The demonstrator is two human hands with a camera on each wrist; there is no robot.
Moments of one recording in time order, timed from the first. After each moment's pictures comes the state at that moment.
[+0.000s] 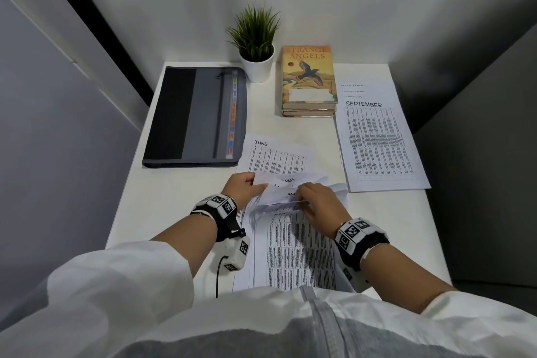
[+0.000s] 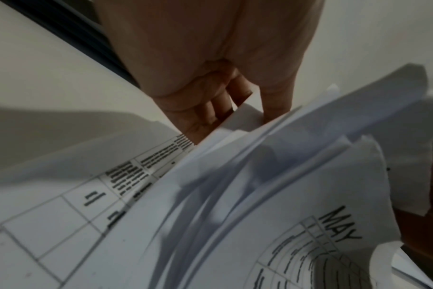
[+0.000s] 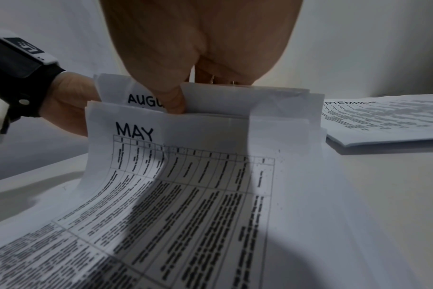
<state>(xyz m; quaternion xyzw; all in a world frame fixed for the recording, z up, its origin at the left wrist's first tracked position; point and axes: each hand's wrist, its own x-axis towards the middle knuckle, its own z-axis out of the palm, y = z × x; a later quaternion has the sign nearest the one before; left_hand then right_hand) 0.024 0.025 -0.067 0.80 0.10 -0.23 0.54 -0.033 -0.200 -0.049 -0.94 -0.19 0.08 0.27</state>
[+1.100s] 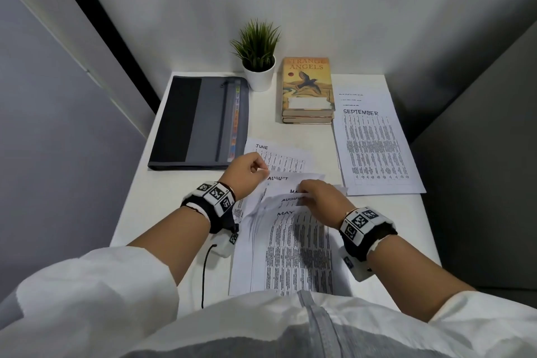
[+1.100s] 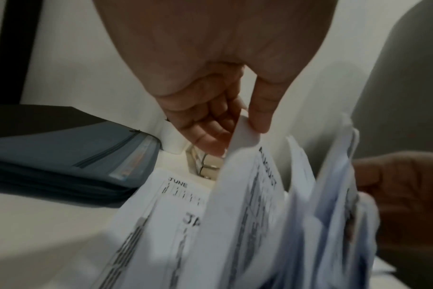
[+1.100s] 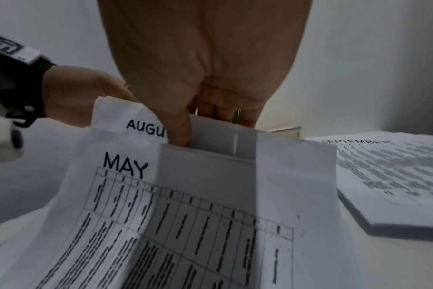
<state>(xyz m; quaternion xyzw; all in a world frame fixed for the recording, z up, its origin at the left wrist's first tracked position) 0.028 0.016 0.009 0.88 -0.03 -0.15 0.44 -0.022 -0.206 -0.015 -0.94 -0.16 0.15 0.27</state>
